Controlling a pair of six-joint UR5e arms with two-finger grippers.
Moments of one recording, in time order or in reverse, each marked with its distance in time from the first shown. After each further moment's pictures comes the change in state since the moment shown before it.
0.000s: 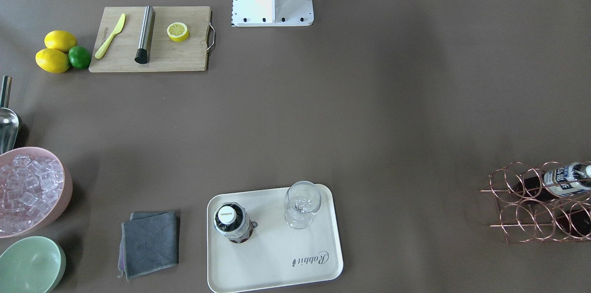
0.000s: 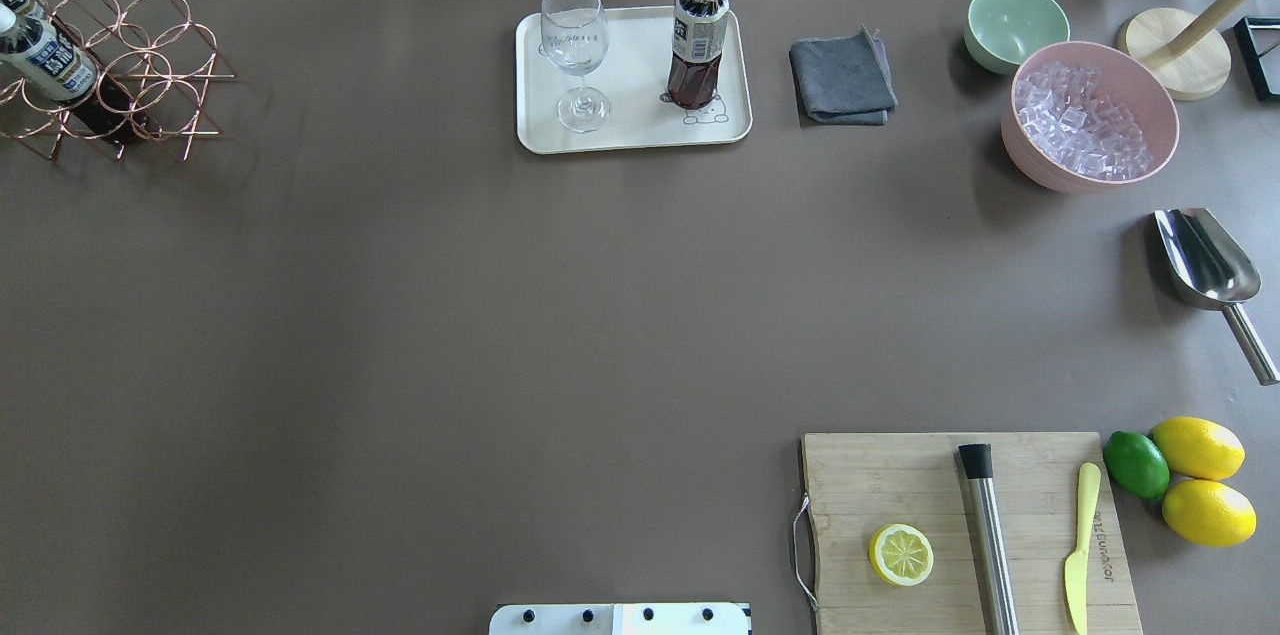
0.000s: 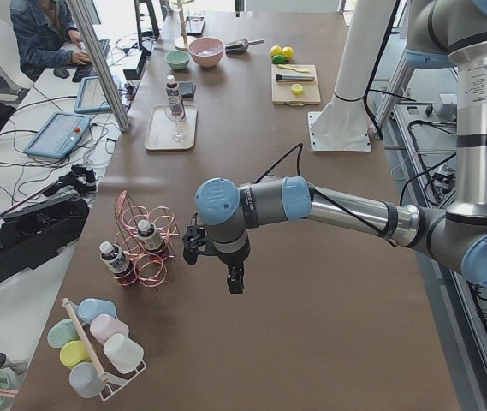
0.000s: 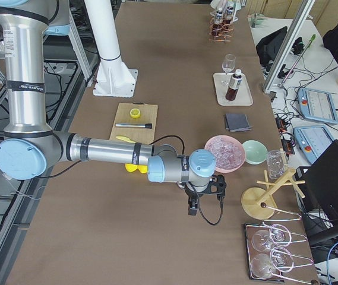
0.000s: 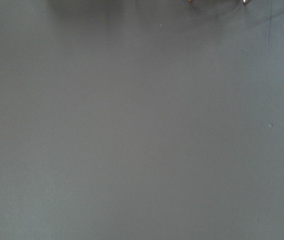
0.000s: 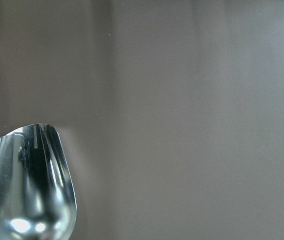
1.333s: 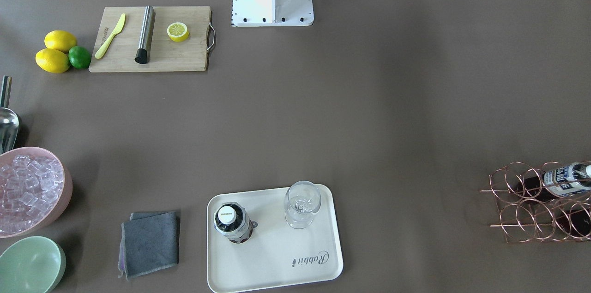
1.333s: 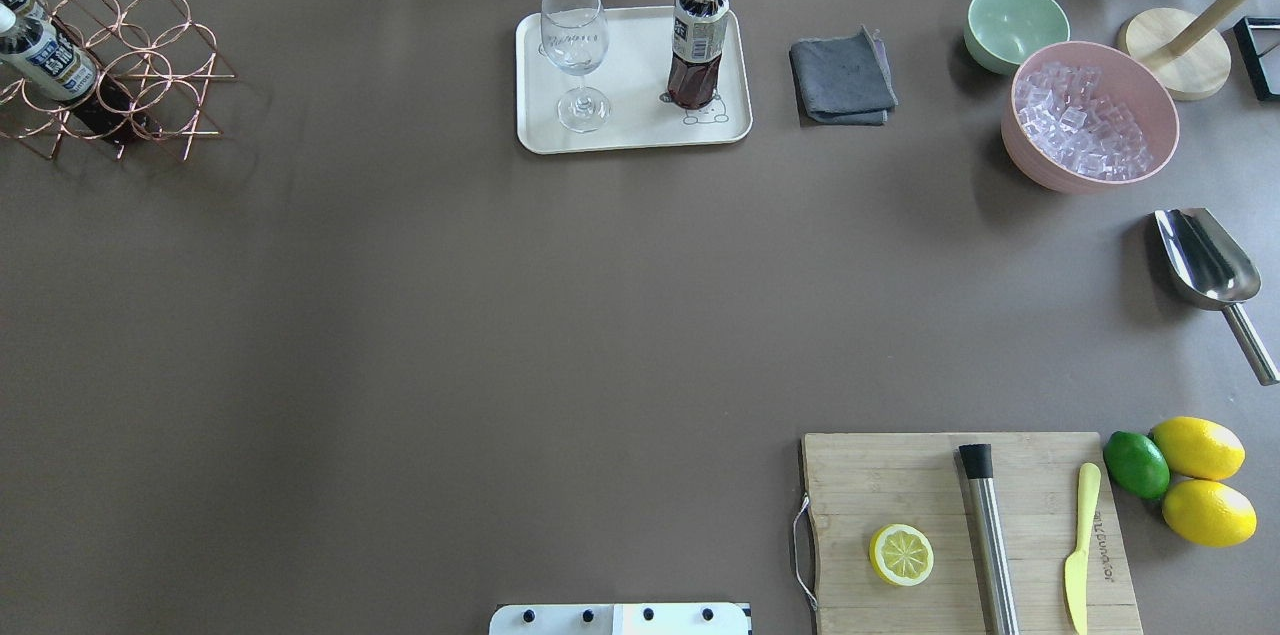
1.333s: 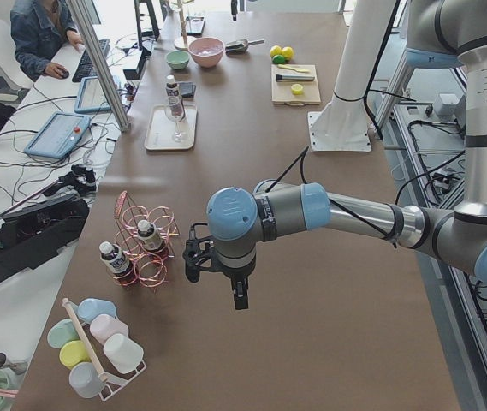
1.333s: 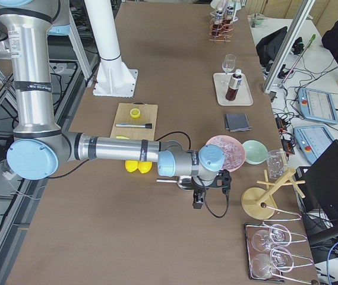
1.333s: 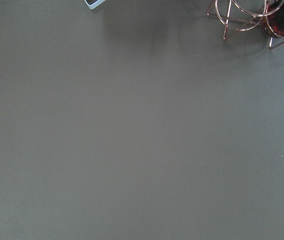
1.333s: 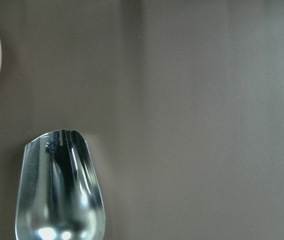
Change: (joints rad) left arm -0.136 0.007 0.015 -0.008 -0.001 -0.006; right arm -0.042 0.051 -0.024 -0.042 0.015 -0.005
